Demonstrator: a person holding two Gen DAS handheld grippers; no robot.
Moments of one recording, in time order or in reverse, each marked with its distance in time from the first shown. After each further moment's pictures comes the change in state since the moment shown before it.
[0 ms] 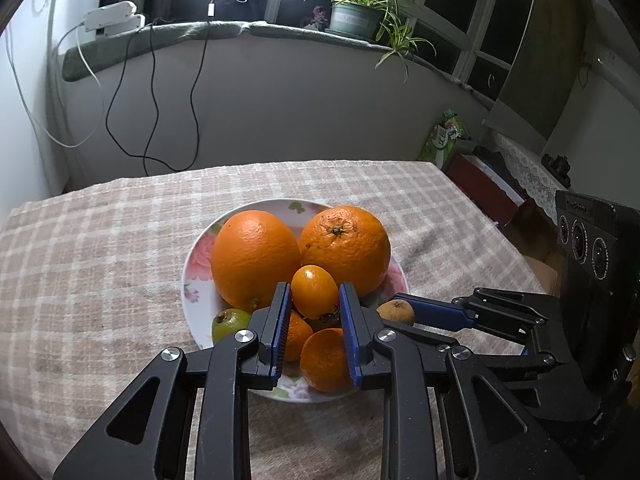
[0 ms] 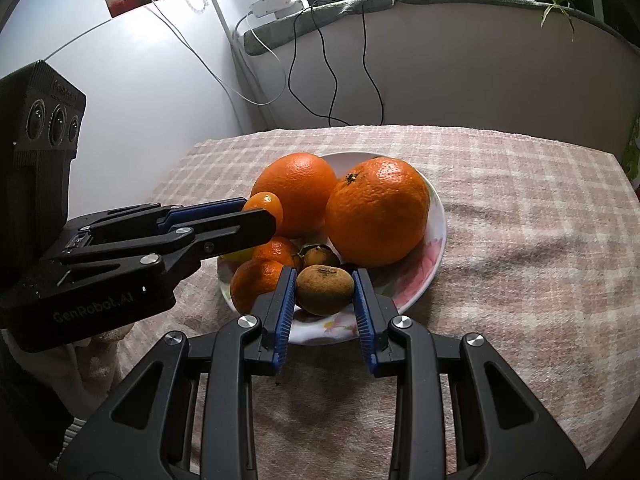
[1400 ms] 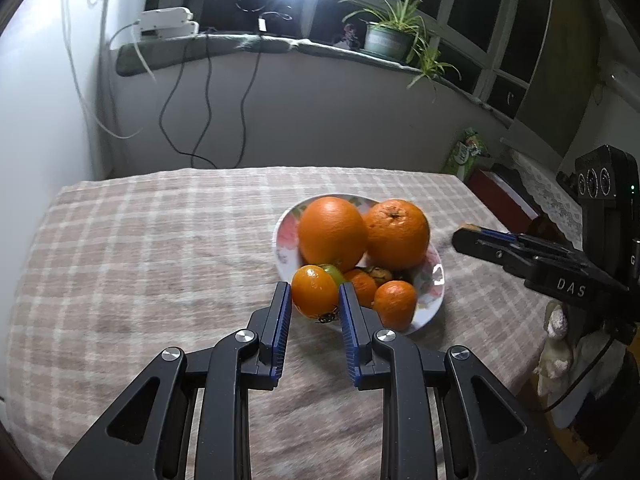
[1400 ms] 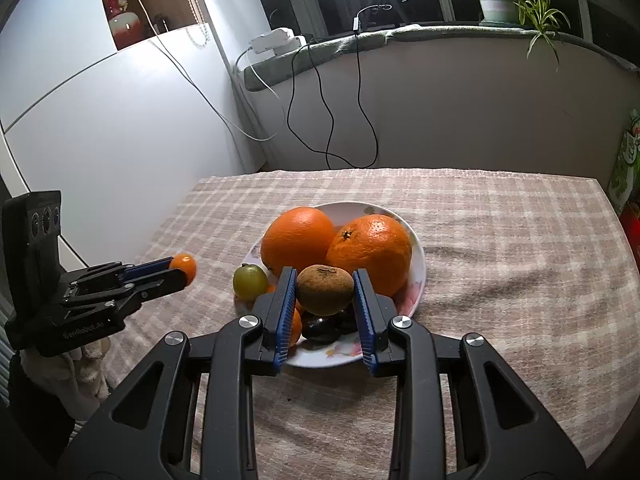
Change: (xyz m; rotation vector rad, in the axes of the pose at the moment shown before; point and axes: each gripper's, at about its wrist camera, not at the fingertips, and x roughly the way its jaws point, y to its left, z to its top) left arm -0.051 0.037 -0.028 -0.043 -0.052 0.070; right arm -0.034 0.000 0.019 0.007 -0.095 -0.004
